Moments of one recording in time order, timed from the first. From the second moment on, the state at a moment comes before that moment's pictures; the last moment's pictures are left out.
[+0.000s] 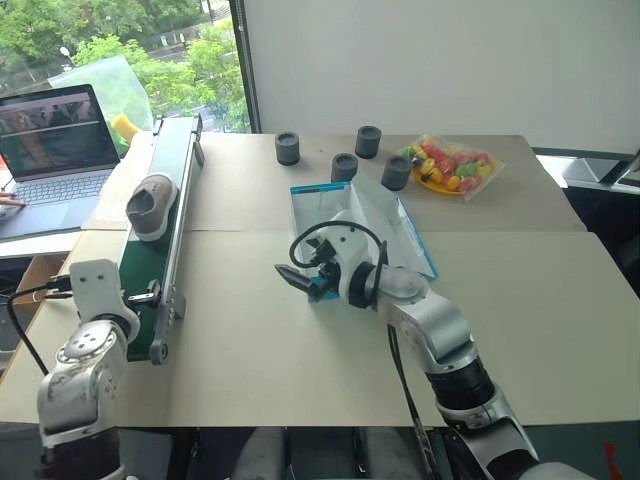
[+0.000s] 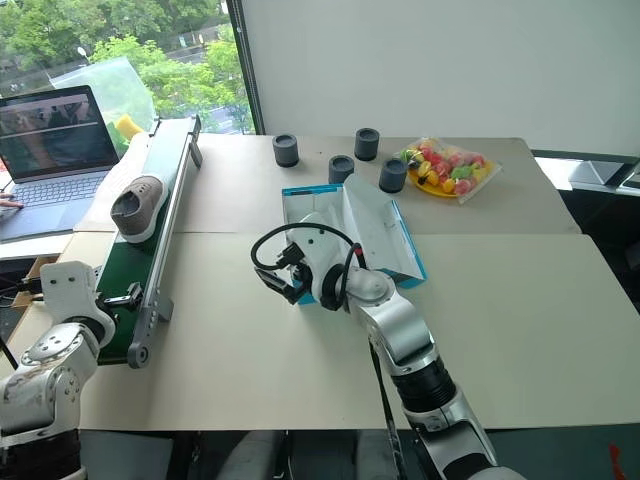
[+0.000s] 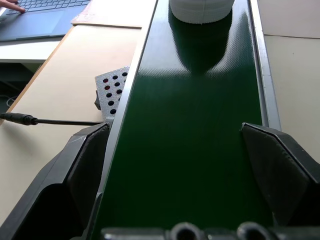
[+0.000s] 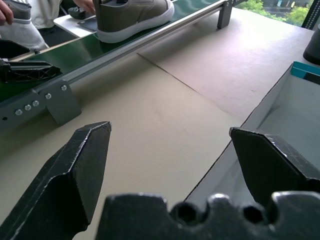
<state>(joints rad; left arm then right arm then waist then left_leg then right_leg) -0.08 0.43 0.45 -0.31 -0.28 0.83 -0.02 -0.54 -0.13 0.30 -0.25 0.21 0.74 0.41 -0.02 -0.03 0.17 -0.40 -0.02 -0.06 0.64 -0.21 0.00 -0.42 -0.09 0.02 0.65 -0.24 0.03</state>
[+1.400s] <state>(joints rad) -0.24 0.41 0.34 -0.45 -0.15 0.72 0.07 -0.65 -0.04 0.17 -0.18 0.24 0.75 0.37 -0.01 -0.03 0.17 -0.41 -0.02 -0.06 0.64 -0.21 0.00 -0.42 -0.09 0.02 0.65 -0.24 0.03</state>
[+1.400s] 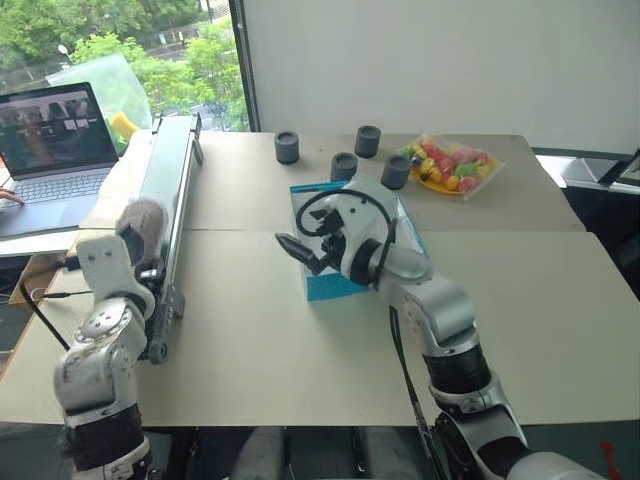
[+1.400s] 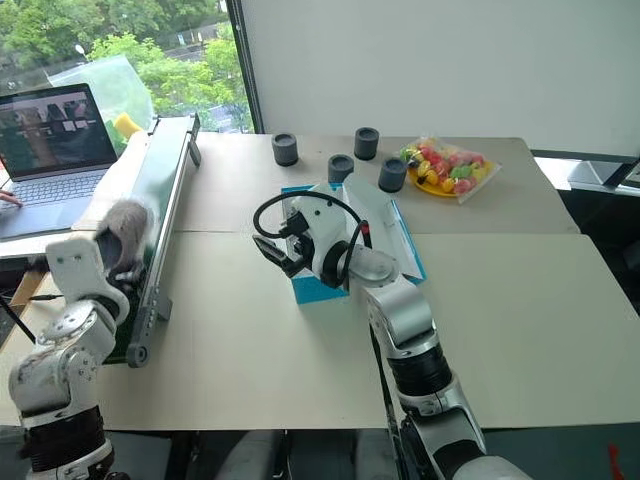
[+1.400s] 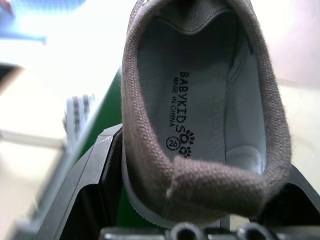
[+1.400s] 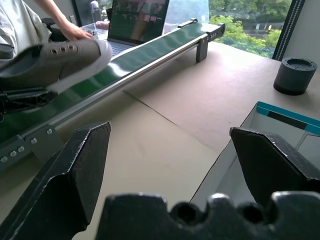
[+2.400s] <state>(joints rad) -0.33 0.07 0.14 -0.56 -0.31 0.70 0.00 -0.81 0.09 -0.43 0.18 1.29 0.99 -0.21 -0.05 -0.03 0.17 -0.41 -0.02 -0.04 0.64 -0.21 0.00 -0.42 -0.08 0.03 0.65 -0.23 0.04</state>
